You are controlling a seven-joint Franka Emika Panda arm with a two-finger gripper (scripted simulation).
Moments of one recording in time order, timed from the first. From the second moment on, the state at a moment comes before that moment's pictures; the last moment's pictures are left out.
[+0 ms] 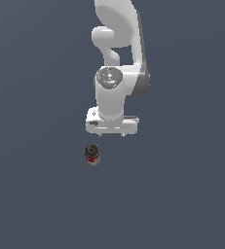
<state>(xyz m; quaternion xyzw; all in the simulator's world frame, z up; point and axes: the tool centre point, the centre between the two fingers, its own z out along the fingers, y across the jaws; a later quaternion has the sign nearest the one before) -0.006 0.000 0.144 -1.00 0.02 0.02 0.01</state>
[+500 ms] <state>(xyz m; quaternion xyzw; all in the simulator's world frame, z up) 0.007 0.016 0.169 -1.00 0.01 0.00 0.02</state>
